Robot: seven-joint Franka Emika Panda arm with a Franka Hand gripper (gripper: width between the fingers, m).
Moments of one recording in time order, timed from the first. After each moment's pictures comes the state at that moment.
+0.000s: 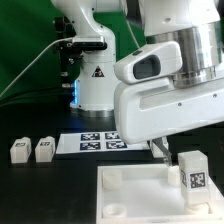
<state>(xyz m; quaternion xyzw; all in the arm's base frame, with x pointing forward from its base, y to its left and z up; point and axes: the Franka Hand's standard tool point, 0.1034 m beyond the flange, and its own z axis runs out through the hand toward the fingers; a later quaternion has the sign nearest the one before) 0.617 0.118 0.098 -0.99 -0.07 -0.03 0.08</state>
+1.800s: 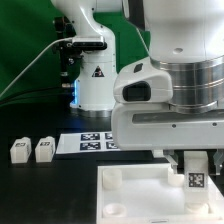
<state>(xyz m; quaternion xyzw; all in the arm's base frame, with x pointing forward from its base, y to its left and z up) 0.623 0.112 0.081 -0.98 0.18 0.09 0.06</state>
